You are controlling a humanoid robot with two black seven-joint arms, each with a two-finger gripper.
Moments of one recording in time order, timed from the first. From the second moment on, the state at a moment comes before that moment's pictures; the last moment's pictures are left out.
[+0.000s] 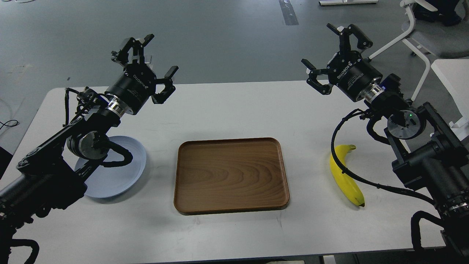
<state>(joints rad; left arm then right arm) -0.69 0.34 -0.75 -0.99 0.14 -0.30 -0.39 0.62 -0.22 1.28 0.92 -0.36 0.49 -0.14</state>
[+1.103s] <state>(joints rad) -0.67 0.35 -0.69 -1.02 0.14 -0.29 -0.27 0.61 -0.24 1.22 0.92 -0.44 0.49 -0.16</state>
